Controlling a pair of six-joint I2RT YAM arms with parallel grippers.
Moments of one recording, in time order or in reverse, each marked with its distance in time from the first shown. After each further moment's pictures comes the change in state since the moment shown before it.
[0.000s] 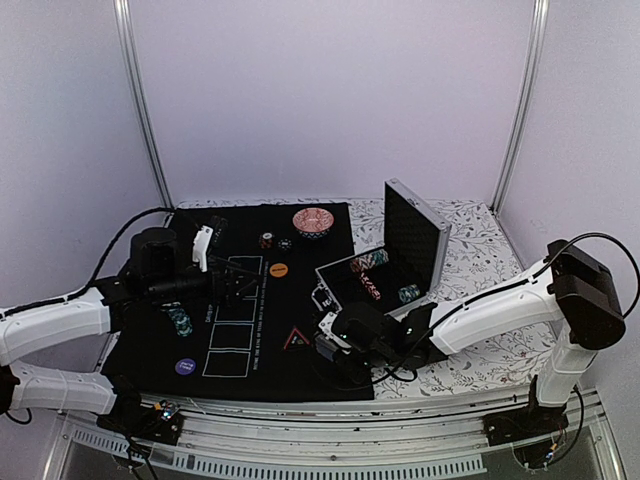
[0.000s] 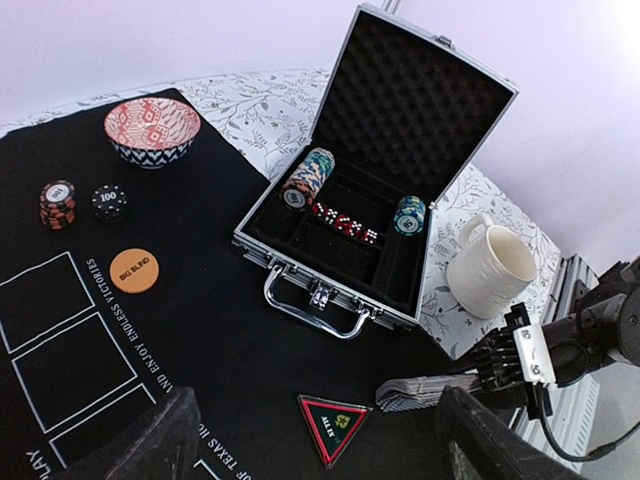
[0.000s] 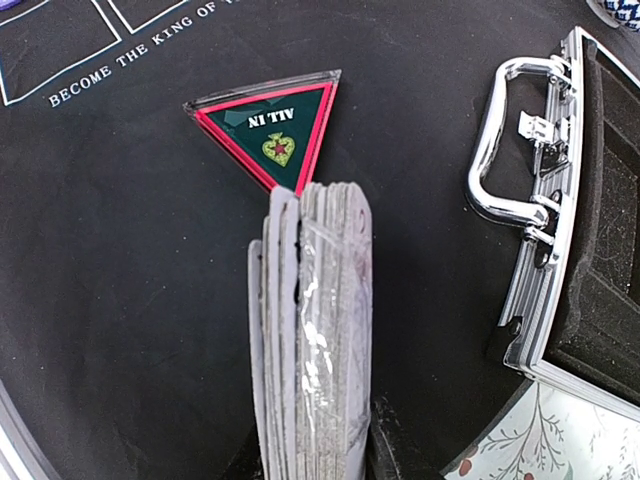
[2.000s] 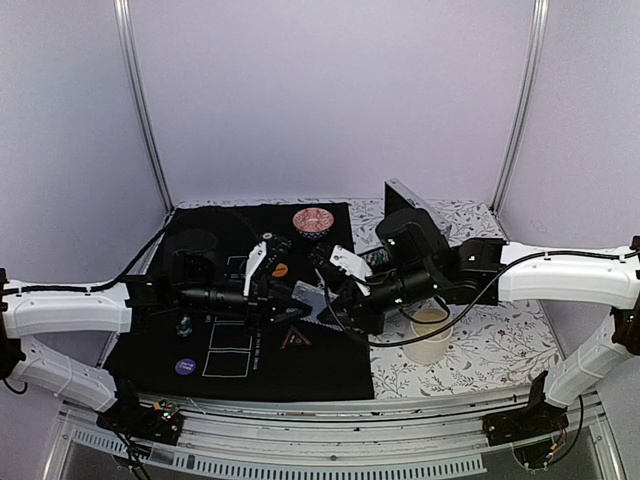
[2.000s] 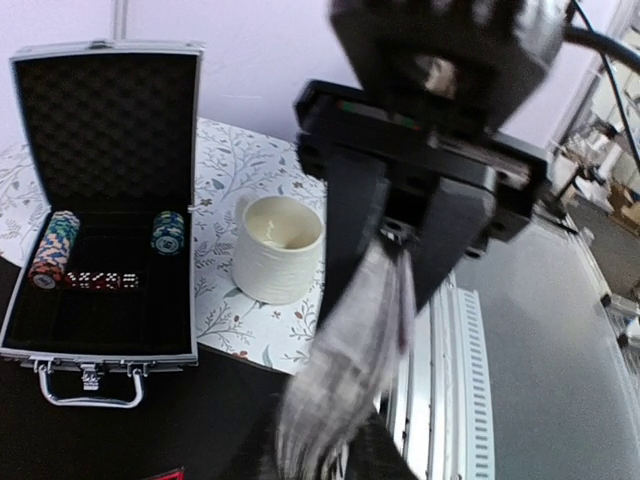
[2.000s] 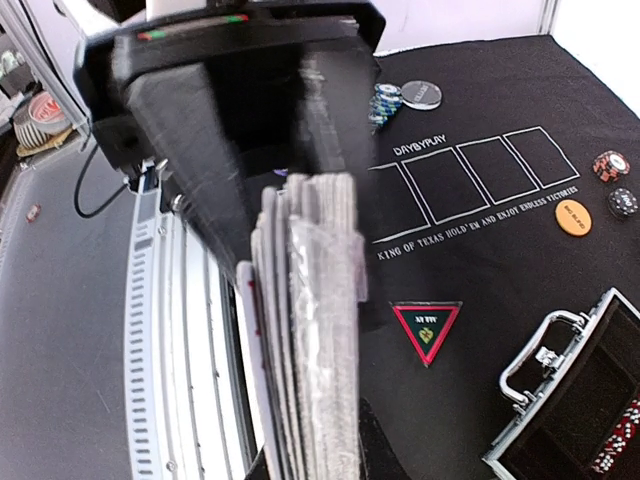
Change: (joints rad) left arm -0.328 0.174 0.126 0.132 0.194 0.142; right arm -0.137 -0.308 0.175 -0.136 -0.591 -0.217
